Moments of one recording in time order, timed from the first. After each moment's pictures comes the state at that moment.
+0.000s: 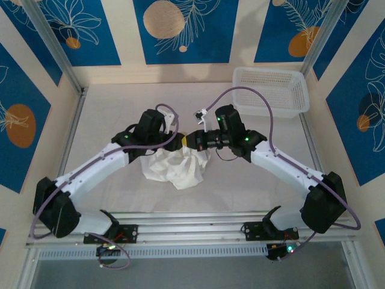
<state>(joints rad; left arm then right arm) -0.65 1.38 1.13 -0.49 0.14 -0.32 0.66 1.35 1.09 -0.26 -0.62 0.55</state>
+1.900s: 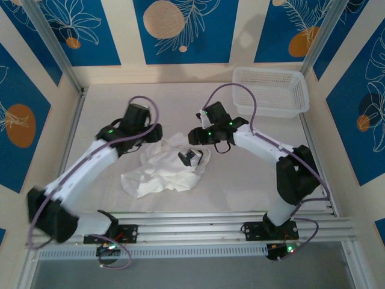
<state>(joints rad) -0.51 1.36 1.20 -0.72 -0.12 -0.47 0.58 1.68 1.26 -0.53 -0.30 0.40</state>
